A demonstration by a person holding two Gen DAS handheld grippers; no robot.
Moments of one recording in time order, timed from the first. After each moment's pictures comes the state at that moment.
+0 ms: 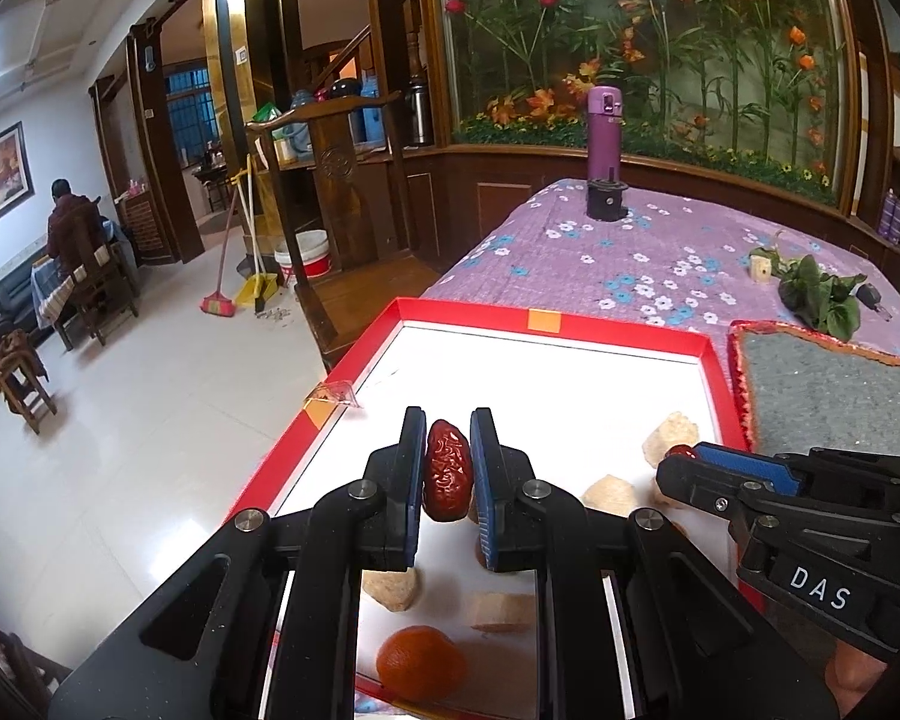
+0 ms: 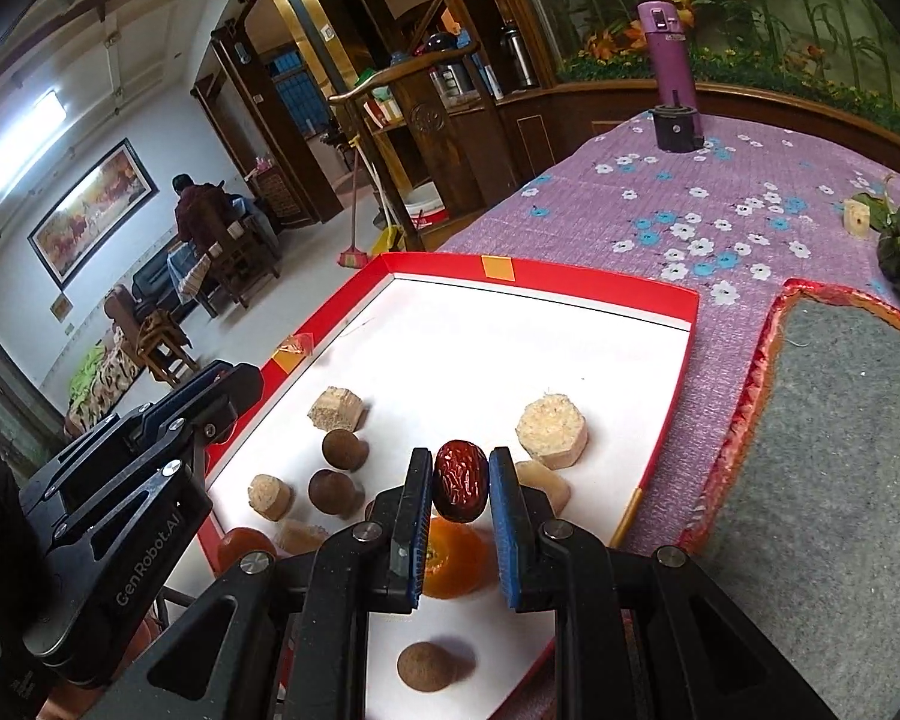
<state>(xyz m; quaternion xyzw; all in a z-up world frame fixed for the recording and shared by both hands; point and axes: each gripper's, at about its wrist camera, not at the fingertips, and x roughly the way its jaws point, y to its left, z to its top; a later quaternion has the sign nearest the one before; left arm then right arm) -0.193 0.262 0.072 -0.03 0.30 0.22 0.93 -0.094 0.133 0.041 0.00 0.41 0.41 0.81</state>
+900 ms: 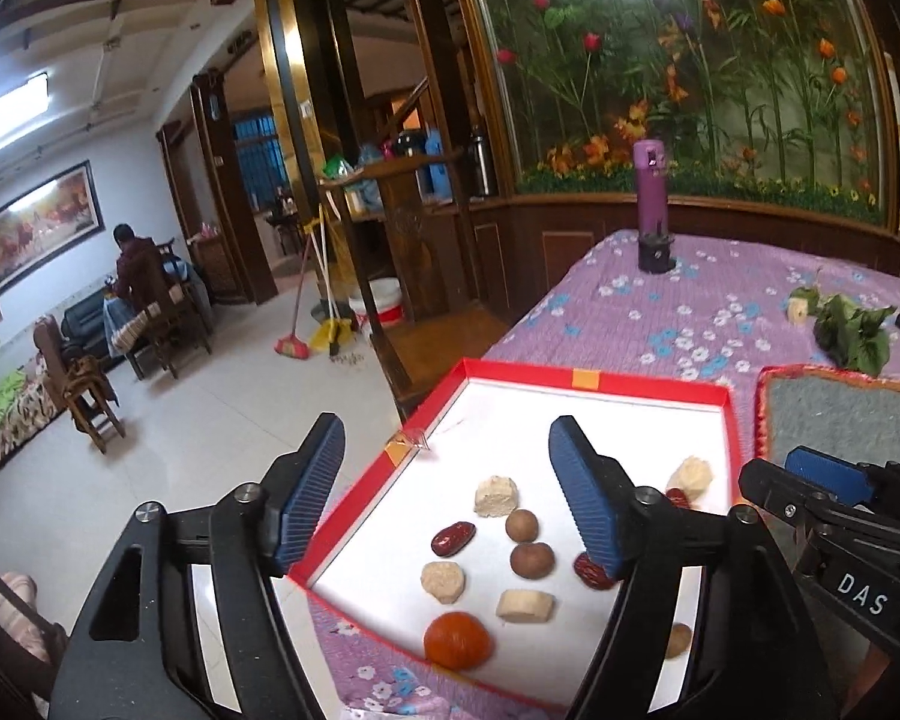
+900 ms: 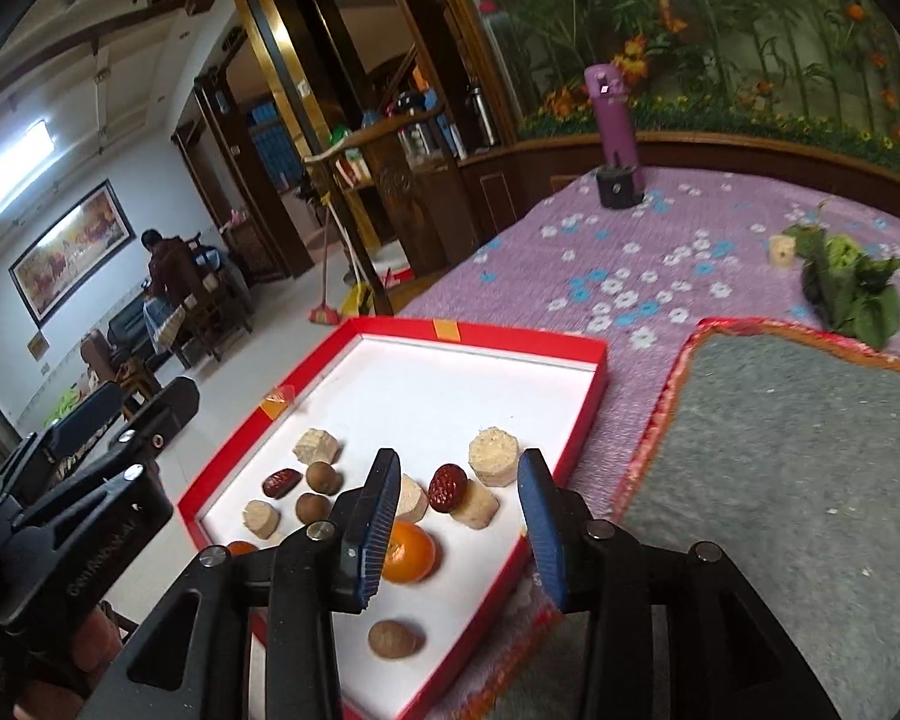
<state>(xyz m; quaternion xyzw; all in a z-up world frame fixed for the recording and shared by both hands) -0.231 0.225 0.118 0.02 0.24 0.31 0.92 -0.116 0.082 0.074 0.03 0.34 0.37 0.86</state>
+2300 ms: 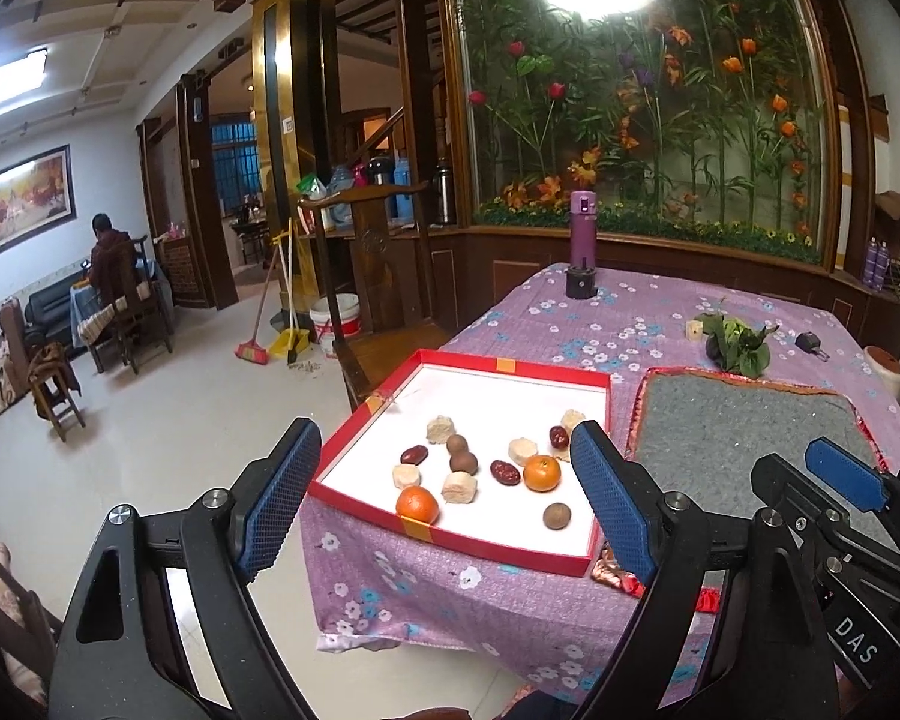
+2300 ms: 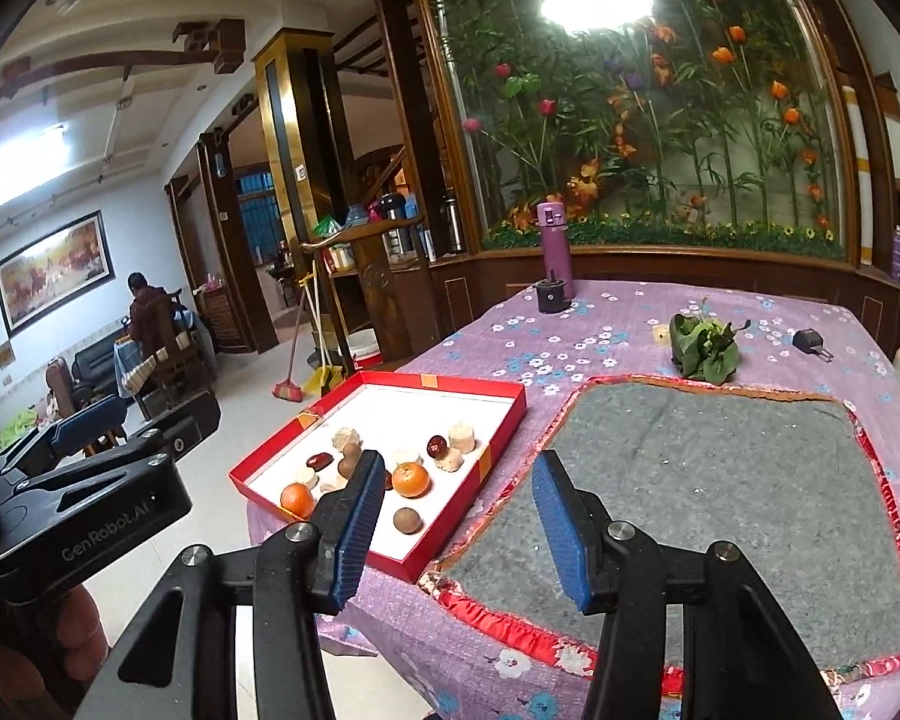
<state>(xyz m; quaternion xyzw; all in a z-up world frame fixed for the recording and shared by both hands) -0.351 0.155 0.151 -0.02 0.21 0.25 0.94 -0.276 -0.016 0.120 0.02 0.22 0.32 0.92</state>
